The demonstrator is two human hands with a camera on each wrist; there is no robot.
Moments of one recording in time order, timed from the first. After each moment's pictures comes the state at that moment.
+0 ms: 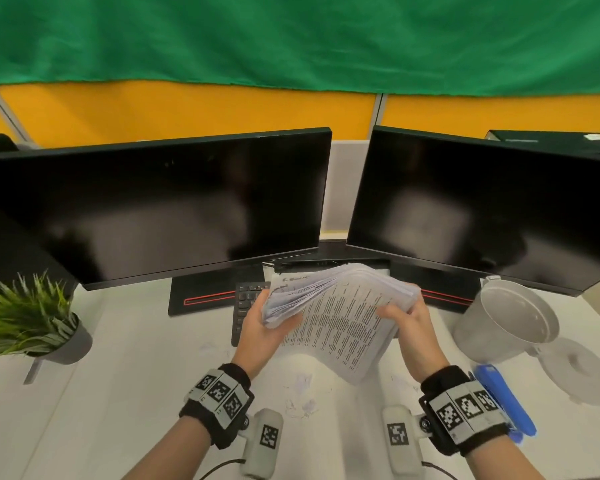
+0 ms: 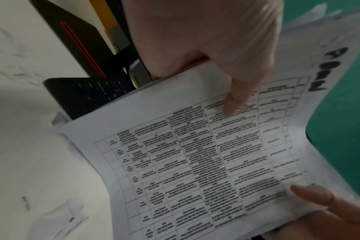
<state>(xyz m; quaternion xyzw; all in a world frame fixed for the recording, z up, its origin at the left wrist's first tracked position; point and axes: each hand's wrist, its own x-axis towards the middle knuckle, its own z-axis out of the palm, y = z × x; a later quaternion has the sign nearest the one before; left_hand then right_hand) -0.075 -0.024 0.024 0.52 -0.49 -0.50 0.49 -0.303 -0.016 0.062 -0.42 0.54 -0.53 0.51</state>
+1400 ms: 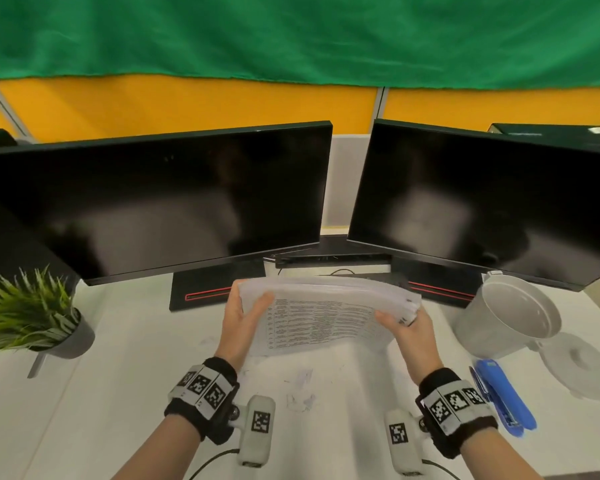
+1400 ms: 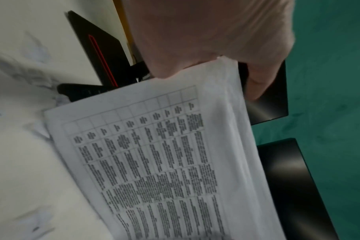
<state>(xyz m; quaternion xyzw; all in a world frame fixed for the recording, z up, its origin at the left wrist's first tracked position) -0.055 -0.021 0.033 0.52 -0.44 -0.50 0.53 -0.316 -0.016 0.018 -0.42 0.60 -0.51 0.45</state>
